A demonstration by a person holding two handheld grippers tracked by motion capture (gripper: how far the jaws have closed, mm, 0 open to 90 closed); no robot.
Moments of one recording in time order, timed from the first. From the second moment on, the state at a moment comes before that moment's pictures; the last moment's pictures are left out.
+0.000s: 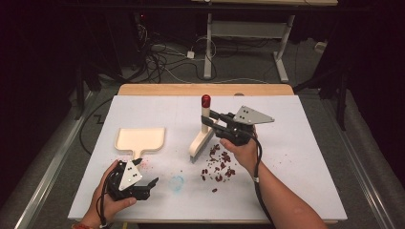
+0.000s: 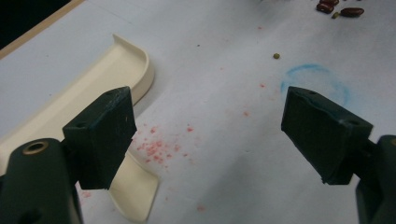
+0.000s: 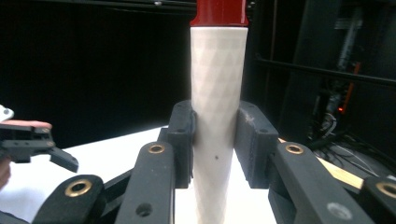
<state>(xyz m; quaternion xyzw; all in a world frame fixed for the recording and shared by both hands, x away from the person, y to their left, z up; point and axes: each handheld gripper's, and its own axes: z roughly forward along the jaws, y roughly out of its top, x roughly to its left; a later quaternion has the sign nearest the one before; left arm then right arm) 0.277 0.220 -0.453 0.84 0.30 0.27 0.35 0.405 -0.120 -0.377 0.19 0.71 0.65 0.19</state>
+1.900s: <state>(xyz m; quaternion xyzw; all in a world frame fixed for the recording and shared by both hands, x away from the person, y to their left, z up) 0.284 0.217 -0.445 0.84 0.28 0.25 0.39 0.413 -0.155 -0.376 0.30 0.69 0.60 0.26</state>
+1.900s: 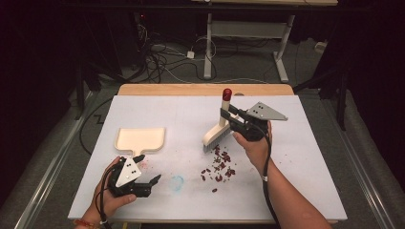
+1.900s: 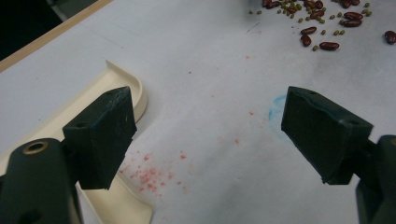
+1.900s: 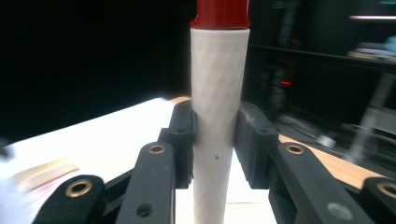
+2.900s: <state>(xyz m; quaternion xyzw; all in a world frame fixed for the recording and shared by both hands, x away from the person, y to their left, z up) 0.297 0.190 -0.445 0.86 0.23 0.24 0.39 0.342 -0.134 -0.400 0.38 0.66 0.55 0.35</state>
